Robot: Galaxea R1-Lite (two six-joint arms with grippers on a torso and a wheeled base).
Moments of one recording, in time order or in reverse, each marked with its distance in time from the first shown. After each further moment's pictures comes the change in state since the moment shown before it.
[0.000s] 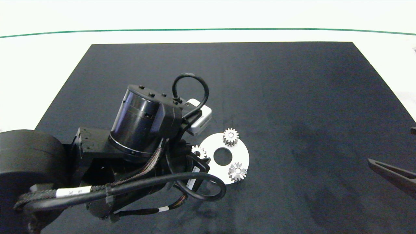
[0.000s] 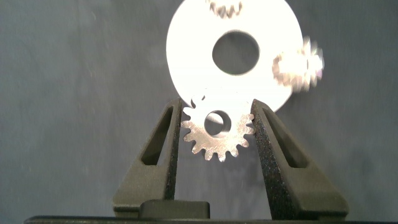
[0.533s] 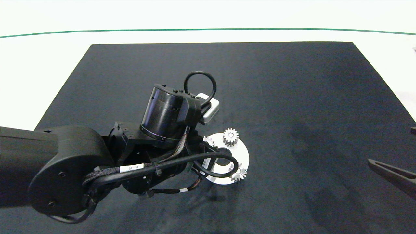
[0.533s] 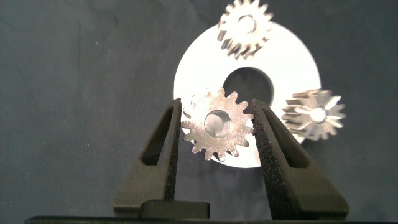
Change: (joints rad) left arm 0.040 0.113 -0.056 -0.101 0.000 -0.019; right arm 0.000 0.000 0.000 0.000 0.000 0.000
